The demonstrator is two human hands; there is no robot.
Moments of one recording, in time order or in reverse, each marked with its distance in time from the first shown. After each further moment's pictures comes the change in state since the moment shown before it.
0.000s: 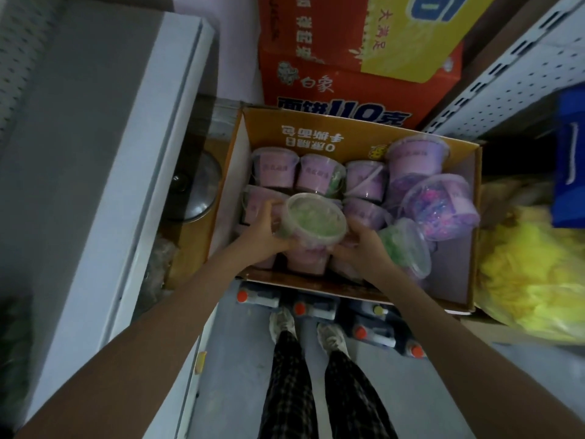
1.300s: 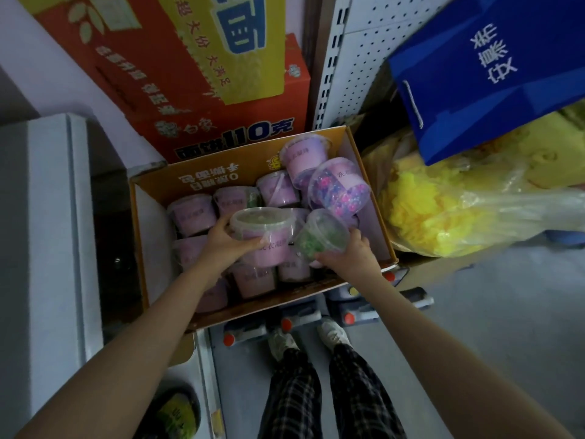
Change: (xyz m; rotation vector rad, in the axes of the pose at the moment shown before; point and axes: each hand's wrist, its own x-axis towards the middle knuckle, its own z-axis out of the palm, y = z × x) left_hand 0.037 0.065 0.048 0.013 0.009 -0.014; right_hand -0.059 0.045 -0.066 -0.175 0.287 0.564
